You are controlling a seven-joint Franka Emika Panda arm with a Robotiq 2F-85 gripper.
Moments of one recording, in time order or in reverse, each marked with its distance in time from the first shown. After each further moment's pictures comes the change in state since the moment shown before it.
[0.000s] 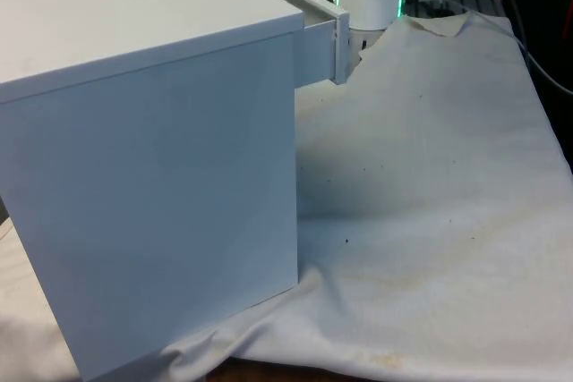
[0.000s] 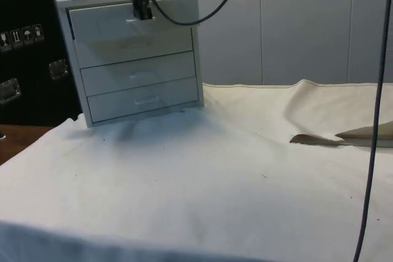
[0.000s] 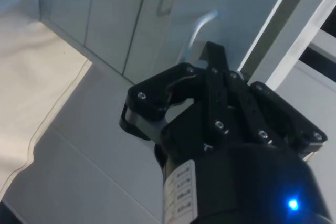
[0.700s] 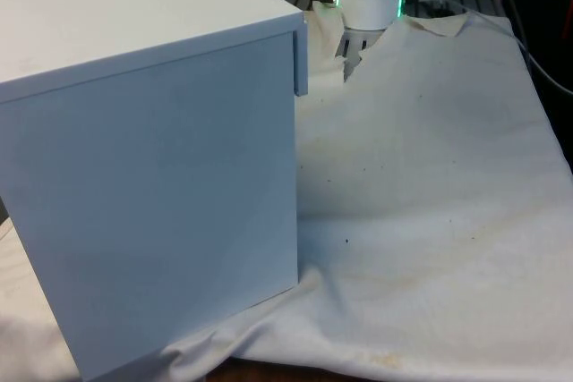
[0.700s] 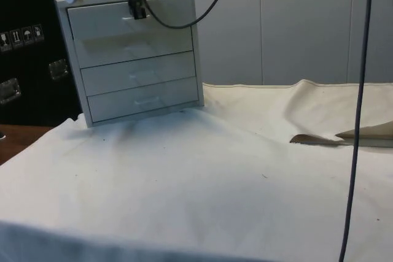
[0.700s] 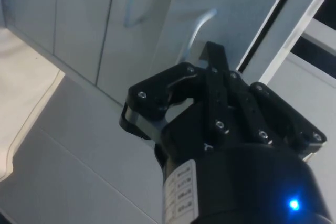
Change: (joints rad) arm -0.012 0.109 -0.066 0.095 0.000 0.048 0.011
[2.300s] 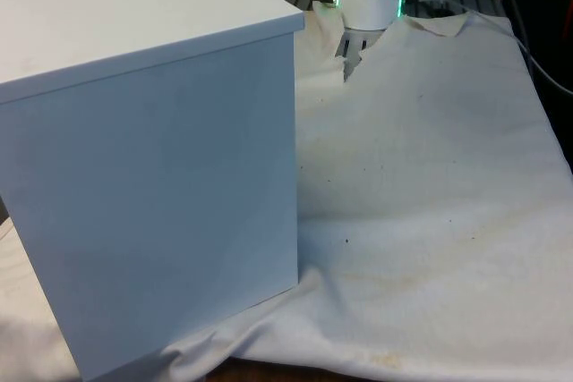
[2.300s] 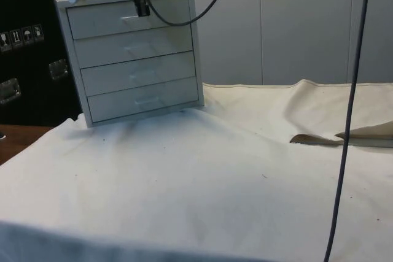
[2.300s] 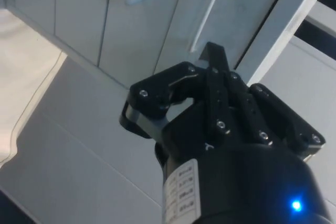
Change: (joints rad) arm 0.018 -0.031 0.002 -0.020 -0.001 -0.069 0.027
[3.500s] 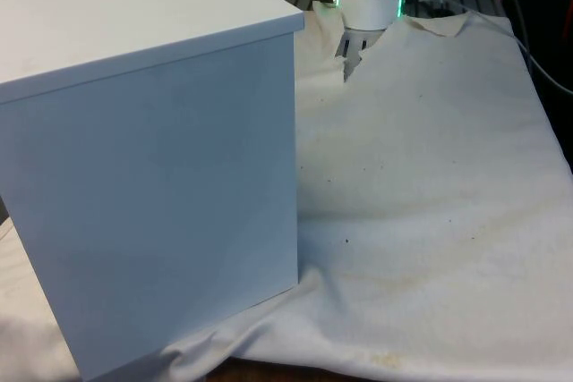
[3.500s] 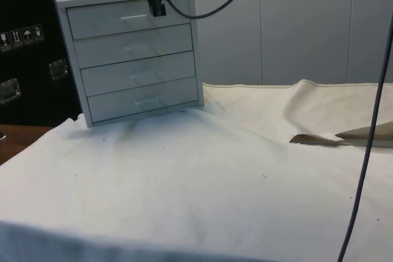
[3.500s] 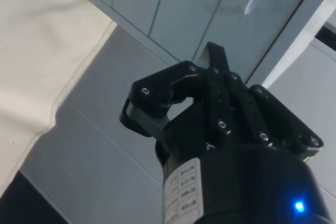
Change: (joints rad) arm 0.011 -0.200 0.141 -0.173 0.025 -0.143 0.037
